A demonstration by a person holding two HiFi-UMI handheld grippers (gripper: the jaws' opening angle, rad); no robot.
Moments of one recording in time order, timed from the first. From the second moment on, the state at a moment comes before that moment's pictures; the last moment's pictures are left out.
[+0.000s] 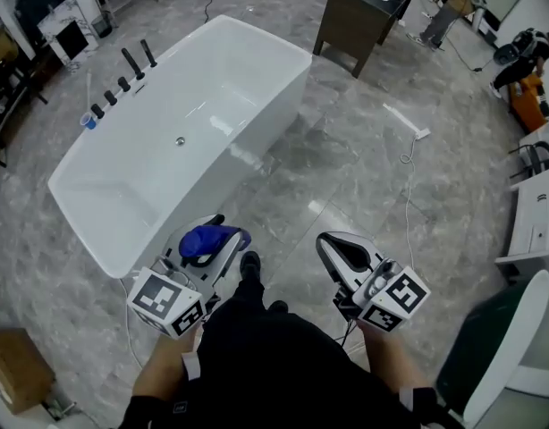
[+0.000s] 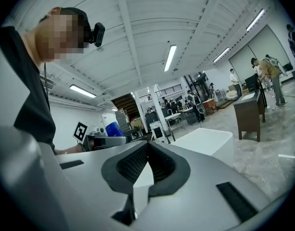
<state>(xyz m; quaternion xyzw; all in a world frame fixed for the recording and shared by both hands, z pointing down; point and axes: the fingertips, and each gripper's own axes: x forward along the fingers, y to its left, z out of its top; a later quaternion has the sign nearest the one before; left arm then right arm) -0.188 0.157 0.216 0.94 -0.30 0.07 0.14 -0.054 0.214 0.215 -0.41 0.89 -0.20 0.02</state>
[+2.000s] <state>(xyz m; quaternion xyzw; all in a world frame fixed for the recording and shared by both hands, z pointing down) 0.011 -0.155 0.463 0.90 -0.35 0.15 0.23 0.094 -0.107 0.471 -0.31 0.88 -0.36 -0.05</state>
